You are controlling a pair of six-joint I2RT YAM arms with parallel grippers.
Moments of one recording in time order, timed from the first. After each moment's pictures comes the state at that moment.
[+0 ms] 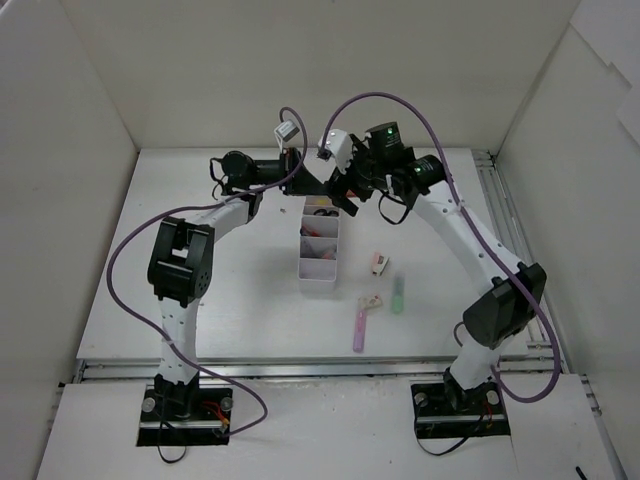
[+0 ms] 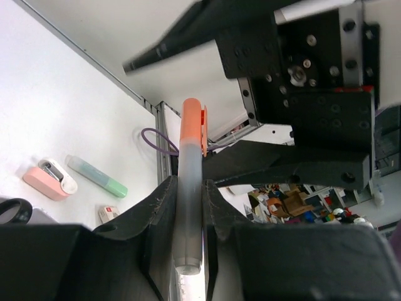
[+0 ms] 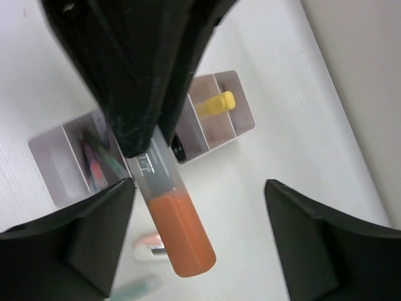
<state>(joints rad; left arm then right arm) -0.32 2.14 1.57 1.16 1.37 -1.53 0.51 1.75 1.83 -0.78 -0.29 -0.63</state>
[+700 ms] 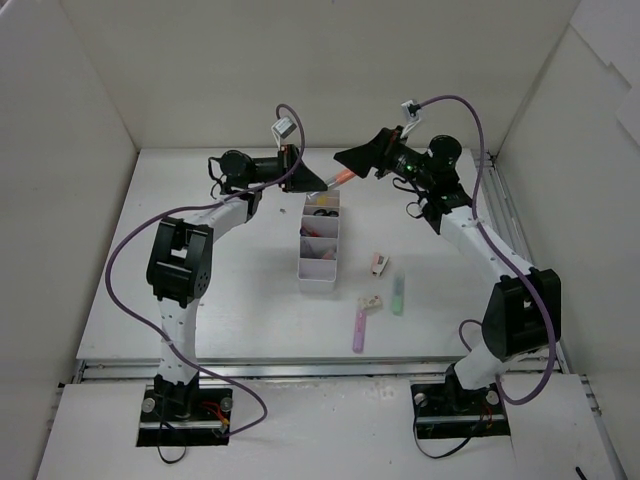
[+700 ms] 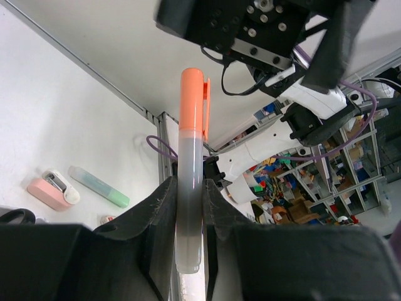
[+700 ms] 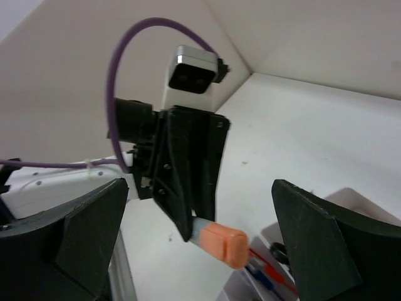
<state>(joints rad) -0.31 2.13 1.57 1.17 1.33 -1.53 0.24 1.59 1.26 0.45 -0.72 0.68</state>
